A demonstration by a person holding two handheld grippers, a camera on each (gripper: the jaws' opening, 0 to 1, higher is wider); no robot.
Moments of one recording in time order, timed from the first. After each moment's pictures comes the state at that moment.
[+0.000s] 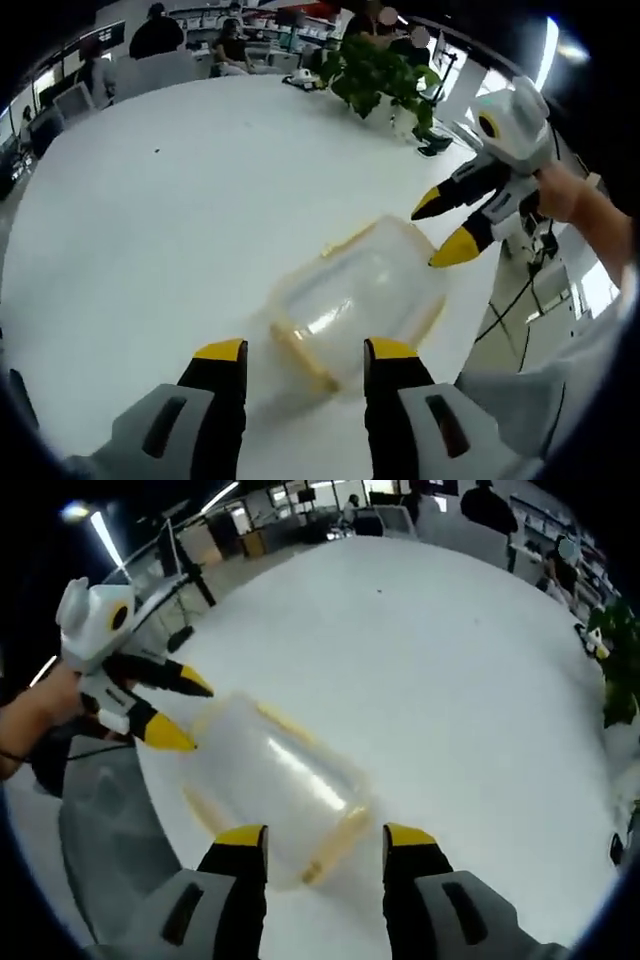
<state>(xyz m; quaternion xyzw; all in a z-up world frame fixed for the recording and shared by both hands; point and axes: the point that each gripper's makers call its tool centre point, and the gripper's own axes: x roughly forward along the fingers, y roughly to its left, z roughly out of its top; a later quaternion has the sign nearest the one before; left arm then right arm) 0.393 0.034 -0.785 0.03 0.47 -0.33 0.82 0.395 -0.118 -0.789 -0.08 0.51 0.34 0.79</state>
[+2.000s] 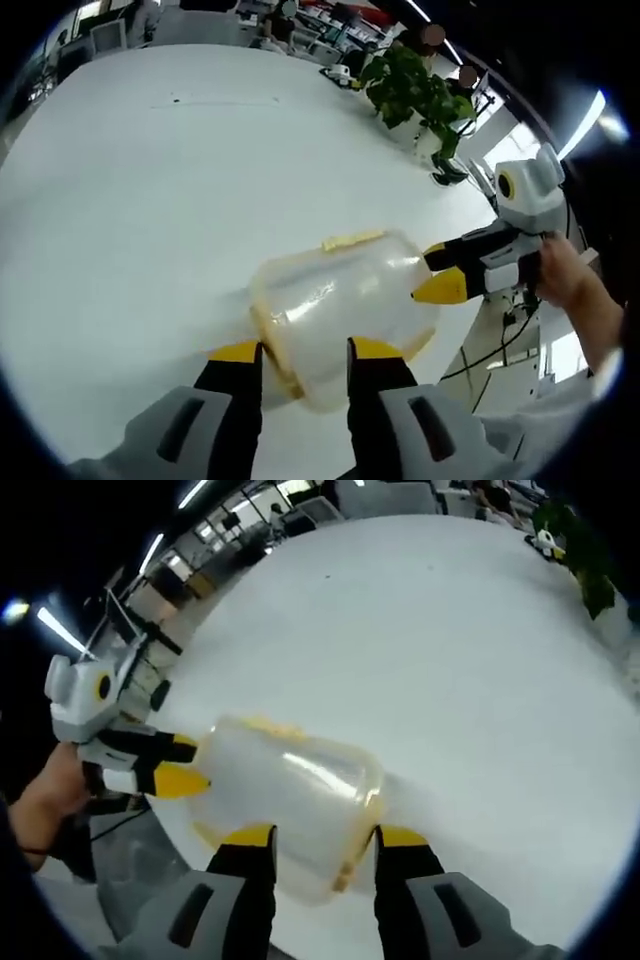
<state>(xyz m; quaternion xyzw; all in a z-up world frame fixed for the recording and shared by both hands) 0.387 0.024 -0.796 -0.06 0.52 -0.30 0.80 0.383 -0.108 -0.798 0.06 0.54 0.27 0.79</state>
